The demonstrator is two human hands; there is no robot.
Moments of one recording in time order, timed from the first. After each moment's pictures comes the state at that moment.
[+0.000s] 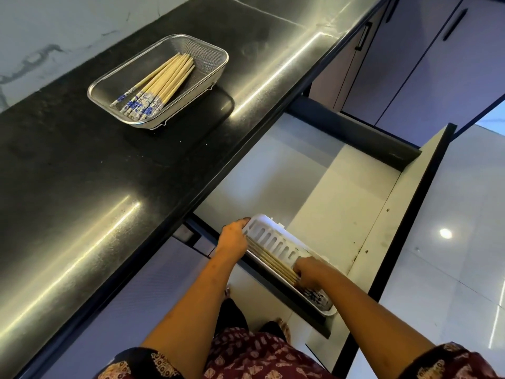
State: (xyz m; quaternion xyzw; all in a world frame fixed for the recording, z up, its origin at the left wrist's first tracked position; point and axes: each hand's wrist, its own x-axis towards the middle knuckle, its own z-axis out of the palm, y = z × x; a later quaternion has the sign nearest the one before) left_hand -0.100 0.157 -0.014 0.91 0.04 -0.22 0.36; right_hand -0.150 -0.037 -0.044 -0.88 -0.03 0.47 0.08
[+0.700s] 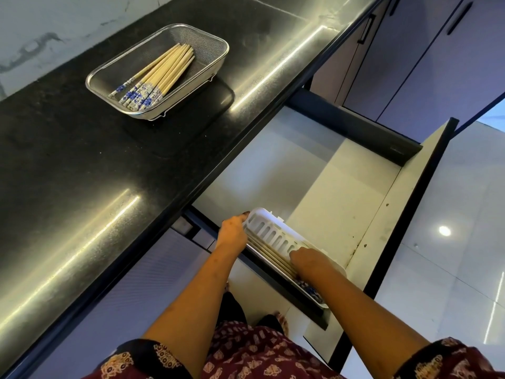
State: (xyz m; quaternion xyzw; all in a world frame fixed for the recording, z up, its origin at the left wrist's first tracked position) left_hand -0.104 0.153 -0.016 0.92 0.05 -0.23 0.30; right_hand -0.153 -0.030 -0.039 -0.91 -0.10 0.40 -0.01
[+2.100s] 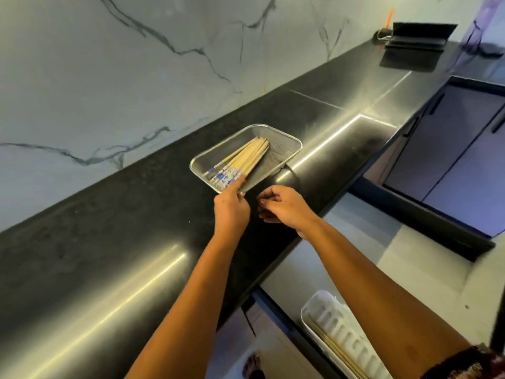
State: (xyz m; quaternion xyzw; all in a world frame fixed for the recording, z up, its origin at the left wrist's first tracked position) left_hand 0.010 0.276 0.163 0.89 0.11 0.14 0.42; right_hand 0.021 0.149 0.175 -0.77 -0.02 0.18 0.61
